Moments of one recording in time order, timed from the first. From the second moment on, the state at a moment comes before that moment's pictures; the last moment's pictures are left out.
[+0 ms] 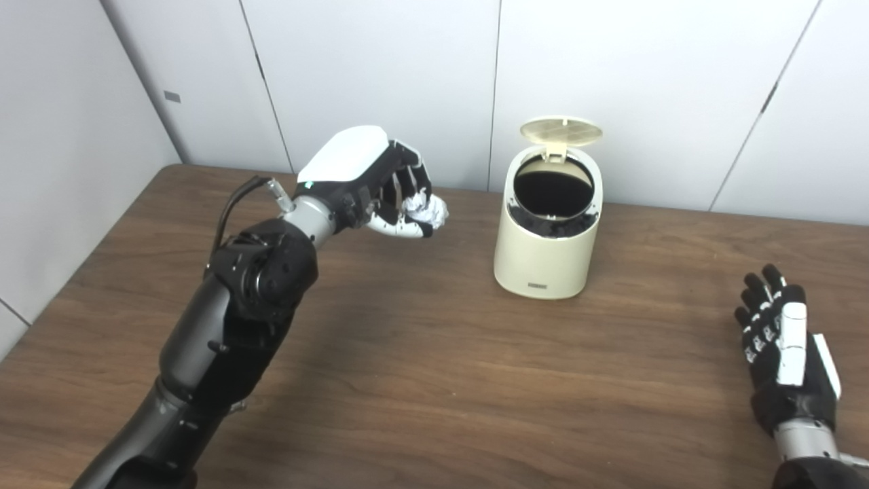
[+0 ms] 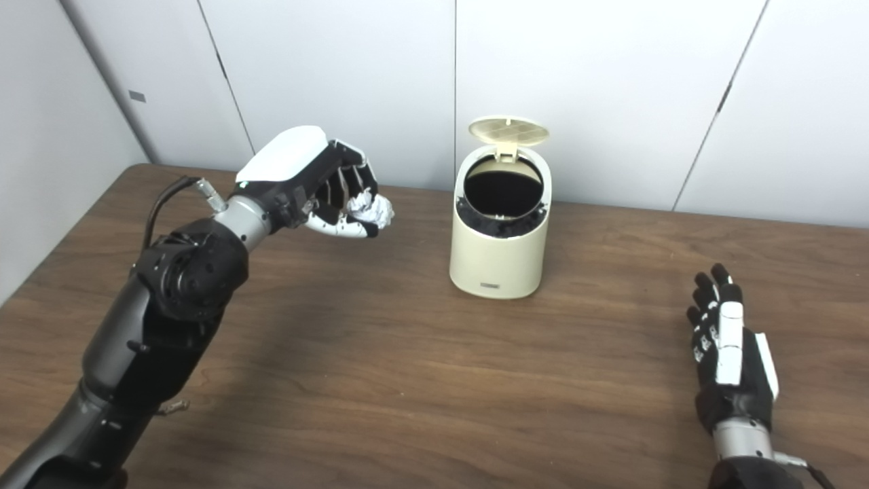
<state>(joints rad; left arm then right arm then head) -0.54 0.45 -0.22 -0.35 0.74 0.41 -0.53 -0.10 -0.12 -0.17 -0.04 0.17 0.10 0.03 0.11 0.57</state>
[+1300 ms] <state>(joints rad) -0.68 0.17 -0.32 -0.13 0.83 0.37 -0.36 -0.13 -0.12 -0.16 0.05 0.12 -0.01 0.03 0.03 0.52</state>
